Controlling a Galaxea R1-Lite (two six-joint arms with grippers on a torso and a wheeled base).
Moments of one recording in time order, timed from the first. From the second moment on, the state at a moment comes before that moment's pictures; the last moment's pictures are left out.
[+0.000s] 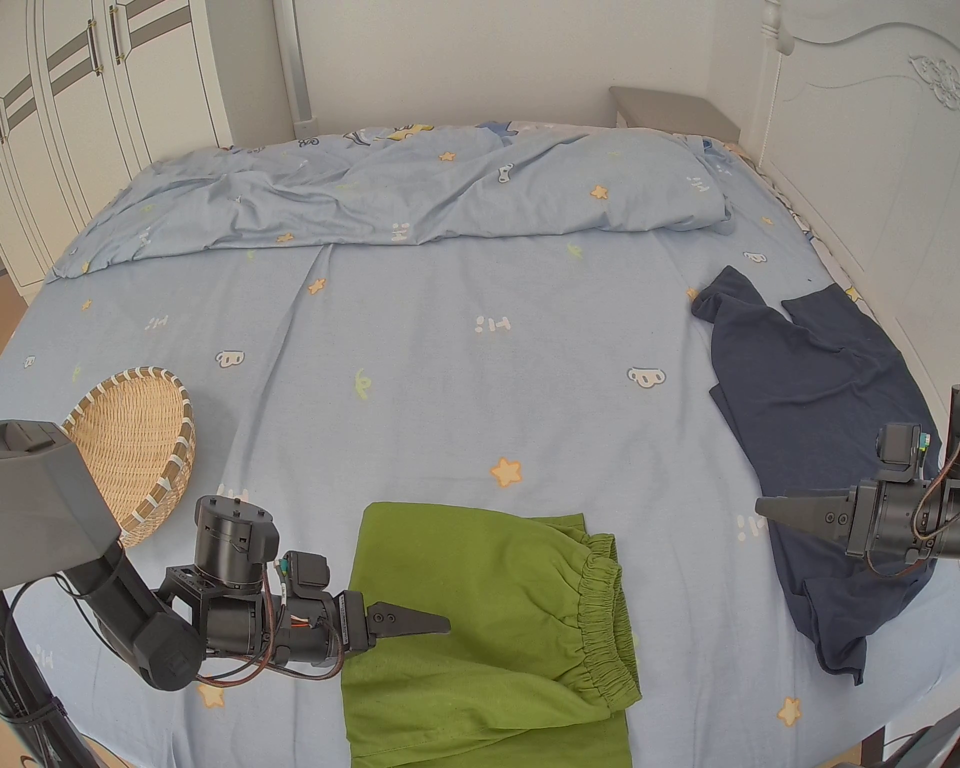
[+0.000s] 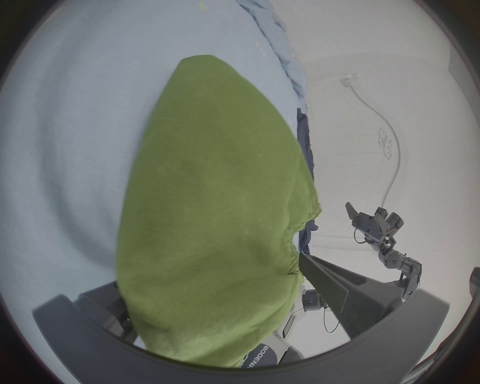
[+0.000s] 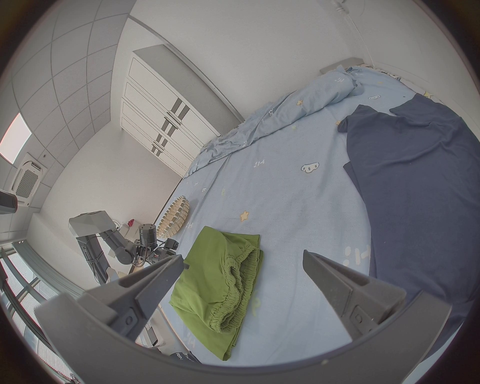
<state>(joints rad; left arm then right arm) -0.39 1.98 -0.39 -0.90 -0.66 -0.69 0.13 1.35 -0.48 -0.41 0.62 0.23</state>
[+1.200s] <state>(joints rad) -0.39 1.77 -0.64 -0.18 -0.70 -0.65 0.10 1.35 -0.67 -0.29 0.62 0.33</state>
